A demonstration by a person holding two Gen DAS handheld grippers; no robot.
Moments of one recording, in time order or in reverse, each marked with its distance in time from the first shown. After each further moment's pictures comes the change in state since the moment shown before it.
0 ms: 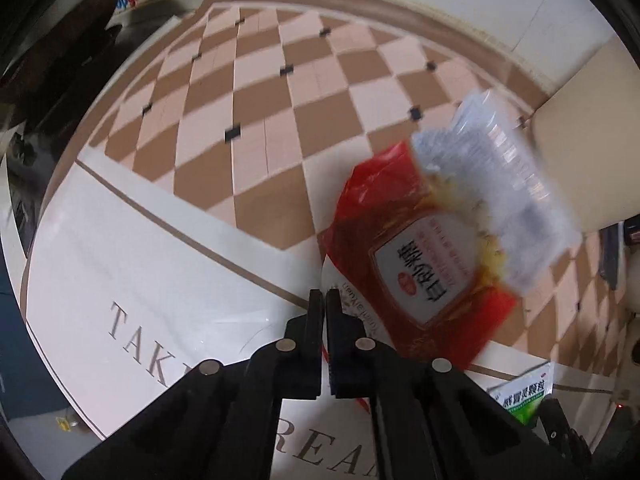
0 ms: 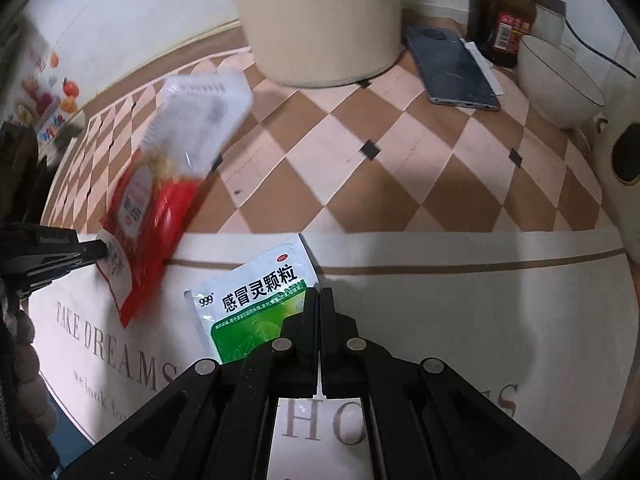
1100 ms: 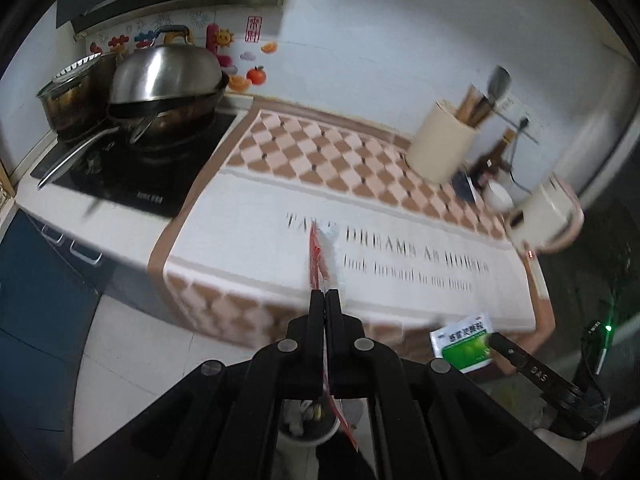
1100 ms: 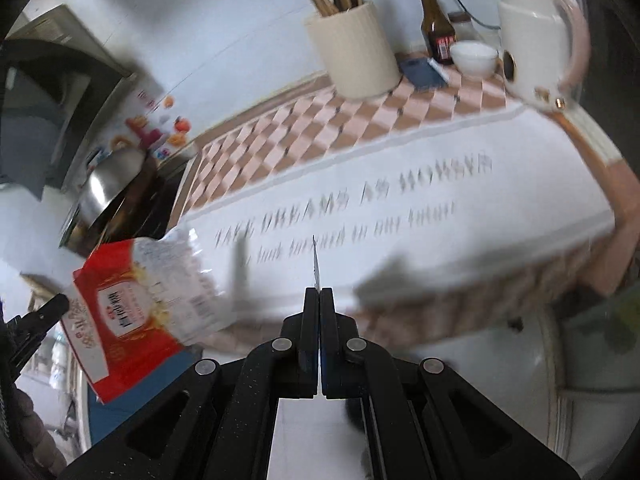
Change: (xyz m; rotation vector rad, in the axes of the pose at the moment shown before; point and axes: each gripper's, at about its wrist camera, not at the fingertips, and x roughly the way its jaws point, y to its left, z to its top) left arm -0.269 0.255 -0.227 0.209 -0.287 -0.304; right arm -0.230 0.088 -0.261 0.177 -0.202 0.208
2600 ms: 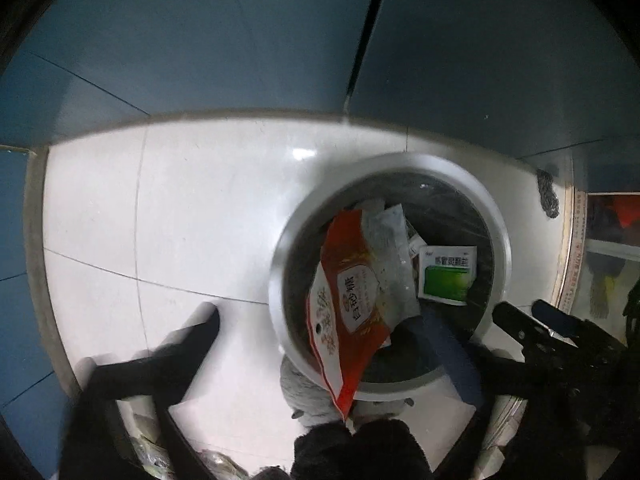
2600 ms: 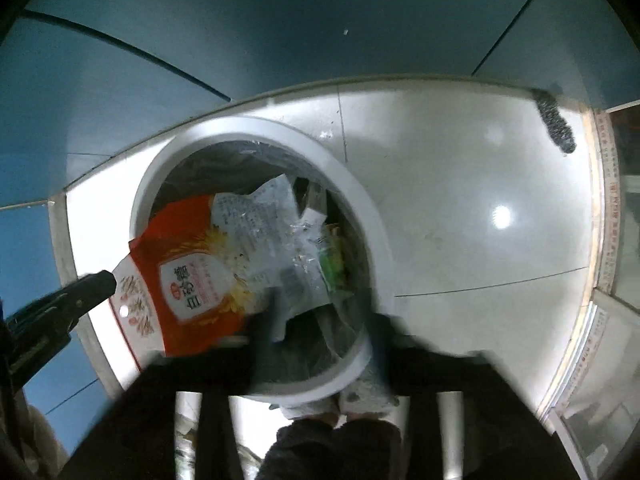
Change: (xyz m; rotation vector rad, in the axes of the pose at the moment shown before) left arm 0.523 0.073 -0.379 0.033 0.685 0.189; right arm 0.483 -0.230 -0.367 0.002 0.676 -0.239
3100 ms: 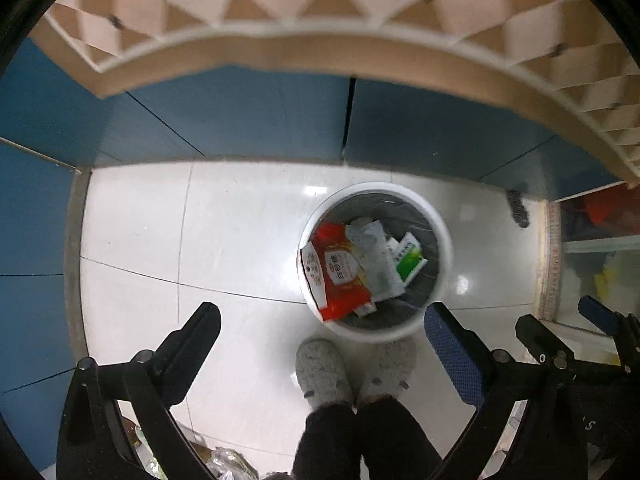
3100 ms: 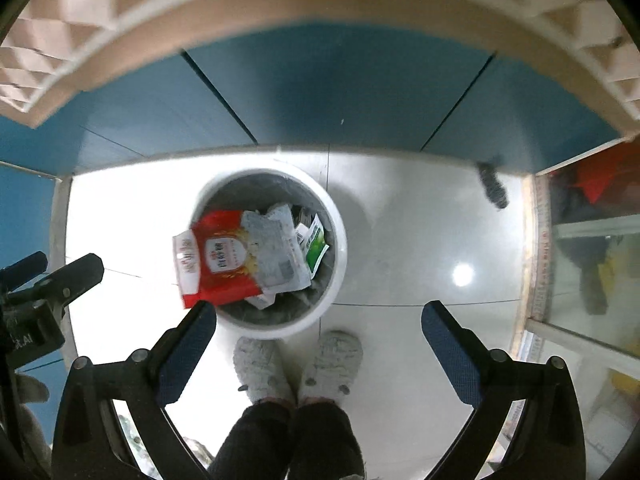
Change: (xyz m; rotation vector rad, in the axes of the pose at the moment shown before) left arm -0.163 -0.016 -0.064 0.013 -0.150 0.048; right arm -0.172 0.029 -0.063 -0.133 -0.189 -0.125
